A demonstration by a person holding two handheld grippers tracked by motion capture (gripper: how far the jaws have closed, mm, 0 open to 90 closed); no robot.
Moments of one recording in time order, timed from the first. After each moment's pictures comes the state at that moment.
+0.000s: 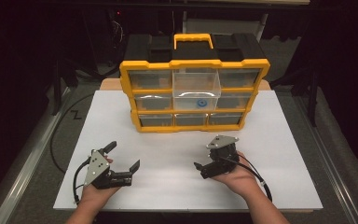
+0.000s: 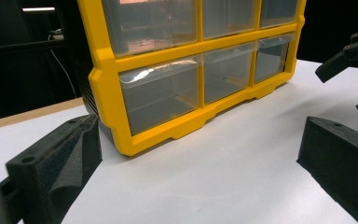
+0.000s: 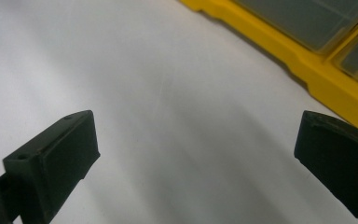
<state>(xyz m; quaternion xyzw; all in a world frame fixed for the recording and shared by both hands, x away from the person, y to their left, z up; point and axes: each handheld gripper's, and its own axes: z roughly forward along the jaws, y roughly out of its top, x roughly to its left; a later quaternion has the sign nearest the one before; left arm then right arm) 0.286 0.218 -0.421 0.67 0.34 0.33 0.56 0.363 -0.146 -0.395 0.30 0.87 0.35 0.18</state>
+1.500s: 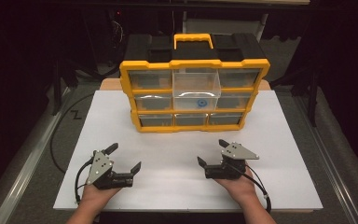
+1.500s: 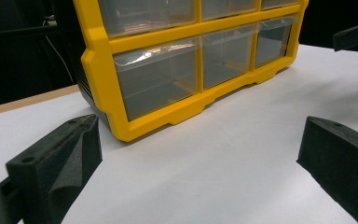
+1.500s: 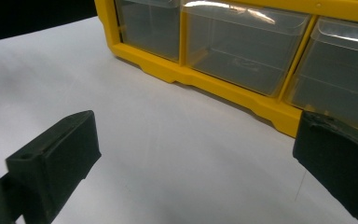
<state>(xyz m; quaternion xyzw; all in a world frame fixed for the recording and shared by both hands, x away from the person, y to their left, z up) 0.288 0.216 -0.426 0.69 0.35 0.32 0.54 0.343 -0.167 -0.412 0.33 0.76 0.50 0.24</state>
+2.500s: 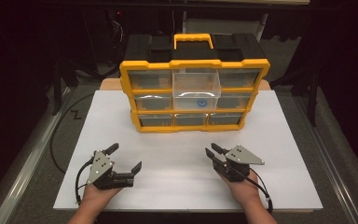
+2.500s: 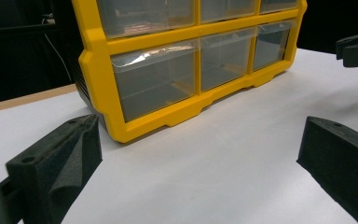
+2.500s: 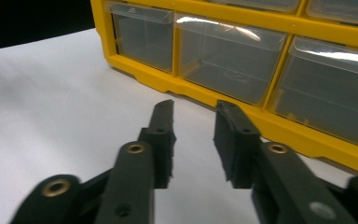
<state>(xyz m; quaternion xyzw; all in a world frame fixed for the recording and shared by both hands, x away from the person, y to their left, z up) 0.287 0.215 -0.424 0.69 0.35 0.32 0.55 0.333 -0.174 -0.408 0.32 0.75 0.51 0.27</state>
